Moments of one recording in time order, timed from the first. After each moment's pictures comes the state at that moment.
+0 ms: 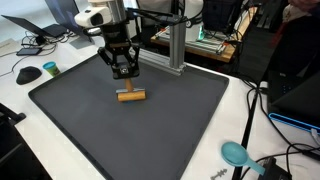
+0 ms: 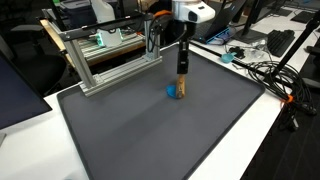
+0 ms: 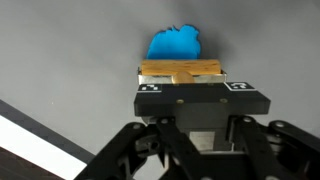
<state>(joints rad) -0.05 0.36 0.08 -1.94 0.01 2.39 -0.70</state>
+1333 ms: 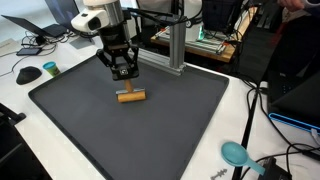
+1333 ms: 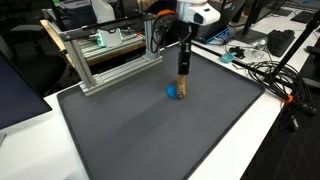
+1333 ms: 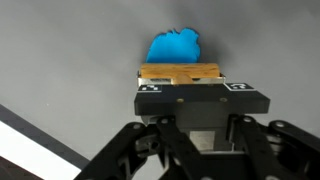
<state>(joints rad) -0.05 0.40 0.08 -1.86 -0.02 2.30 -0.70</state>
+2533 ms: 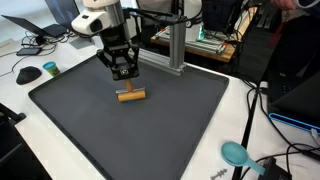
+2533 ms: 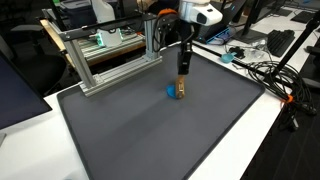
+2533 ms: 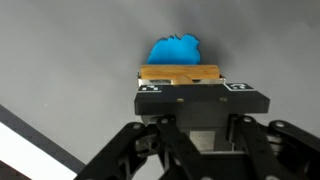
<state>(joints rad) -0.04 0.41 0.08 -1.83 -0.07 2.25 -0.70</state>
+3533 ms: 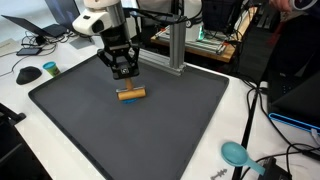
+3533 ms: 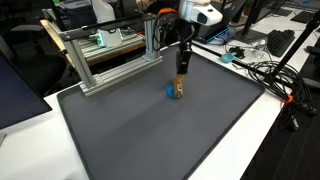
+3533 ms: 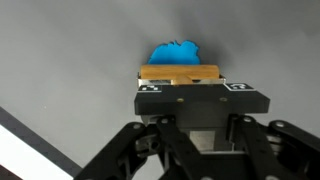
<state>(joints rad) -0.04 0.41 0.08 -1.83 -0.10 2.23 -0.70</state>
